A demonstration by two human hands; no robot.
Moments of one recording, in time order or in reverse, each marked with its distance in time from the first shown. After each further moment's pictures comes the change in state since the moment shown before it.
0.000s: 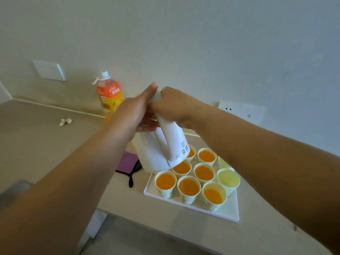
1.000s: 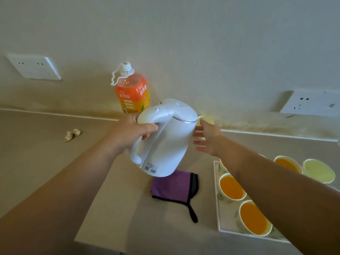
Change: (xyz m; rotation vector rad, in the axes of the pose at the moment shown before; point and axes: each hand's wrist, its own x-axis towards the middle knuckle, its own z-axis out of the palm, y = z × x) left_hand 0.240 -0.091 -0.174 0.381 -0.368 0.113; right_hand 0.221 0.121 0.123 0.740 0.372 0.785
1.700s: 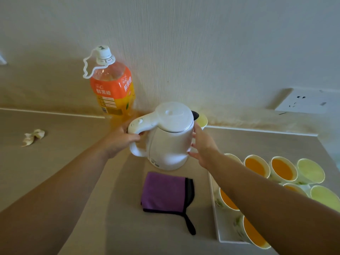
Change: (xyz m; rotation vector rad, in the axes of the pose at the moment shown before) left_hand 0.086 -0.082 0.010 -0.200 -0.201 -0.116; right_hand 0.036 0.017 0.016 0.111 0.139 -0.023
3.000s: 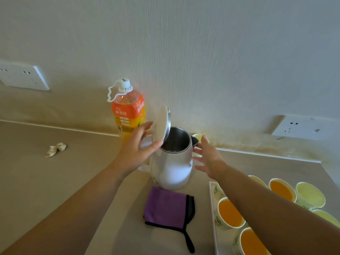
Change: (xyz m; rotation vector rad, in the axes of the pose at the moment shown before) left_hand -0.045 0.030 0.022 0.116 0.186 0.397; right_hand -0.017 -0.020 -0.017 -0.055 -0.115 -0.062
